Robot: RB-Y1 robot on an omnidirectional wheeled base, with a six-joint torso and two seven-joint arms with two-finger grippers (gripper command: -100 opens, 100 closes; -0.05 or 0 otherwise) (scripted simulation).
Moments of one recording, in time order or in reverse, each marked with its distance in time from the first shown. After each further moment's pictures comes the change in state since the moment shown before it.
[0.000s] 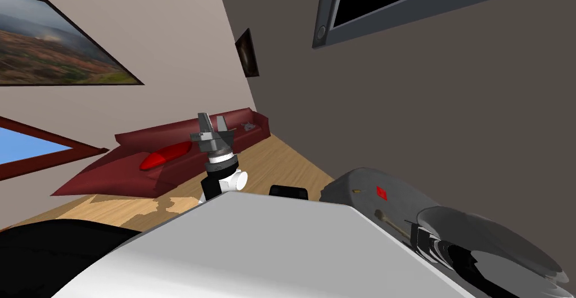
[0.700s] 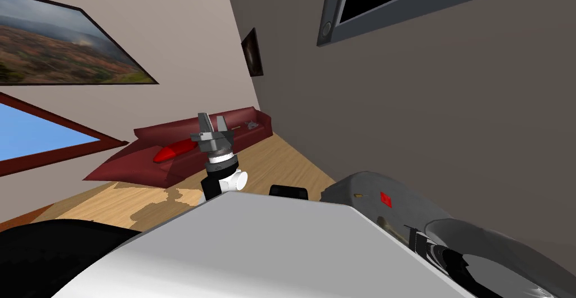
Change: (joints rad) left arm 0.000 0.000 0.000 0.000 0.000 0.000 0.000; right arm -0.020 0.057 0.025 0.056 0.018 0.041 0.012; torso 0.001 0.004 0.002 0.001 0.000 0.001
